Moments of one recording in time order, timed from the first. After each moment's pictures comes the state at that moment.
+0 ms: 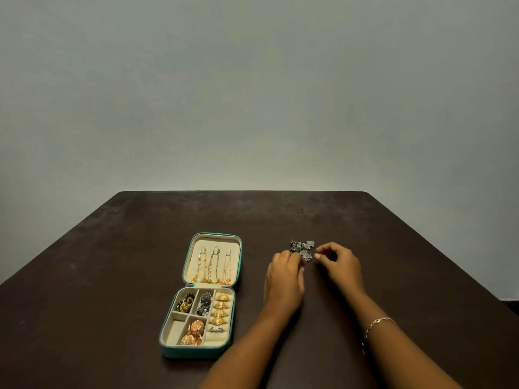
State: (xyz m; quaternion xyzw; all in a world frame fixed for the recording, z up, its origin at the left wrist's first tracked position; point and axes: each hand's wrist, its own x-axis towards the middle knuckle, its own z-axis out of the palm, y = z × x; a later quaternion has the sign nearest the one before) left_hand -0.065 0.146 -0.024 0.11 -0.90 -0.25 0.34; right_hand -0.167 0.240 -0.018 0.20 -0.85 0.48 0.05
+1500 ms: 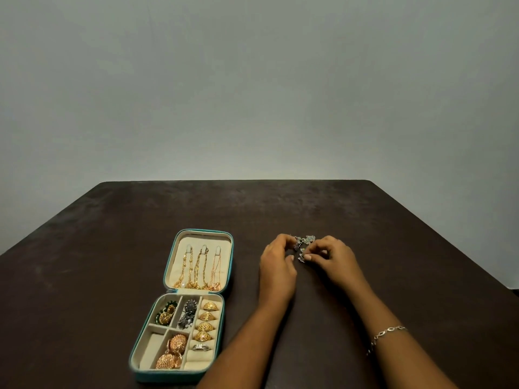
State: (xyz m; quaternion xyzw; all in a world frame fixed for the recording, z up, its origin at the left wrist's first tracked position) left_hand -0.090 0.132 -0.019 0.17 -0.82 -0.45 0.32; right_hand -0.178 0.232 -0.013 0.31 -0.87 0.39 0.00
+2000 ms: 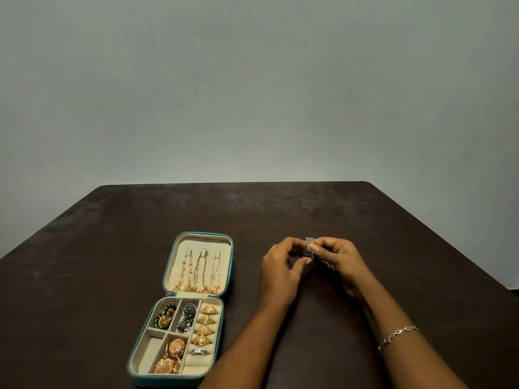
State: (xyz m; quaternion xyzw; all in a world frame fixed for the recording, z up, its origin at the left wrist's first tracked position) left_hand -0.088 0.135 -0.019 0.10 -0.79 -0.49 0.34; right_hand -0.169 0.238 -0.002 0.24 -0.62 0.71 -0.22
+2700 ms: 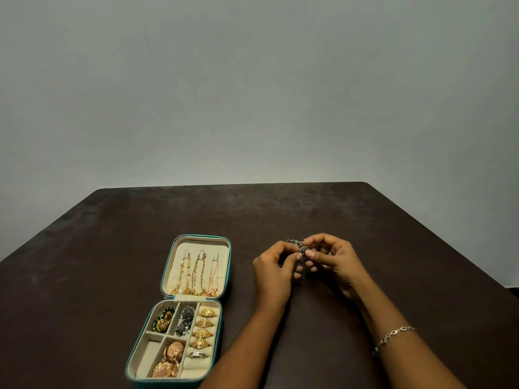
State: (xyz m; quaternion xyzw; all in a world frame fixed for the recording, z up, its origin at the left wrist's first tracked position) left_hand -0.081 0.136 -0.013 0.12 -0.70 -0.62 0.34; right_hand -0.168 0.237 -0.003 0.25 -0.59 0.74 -0.21
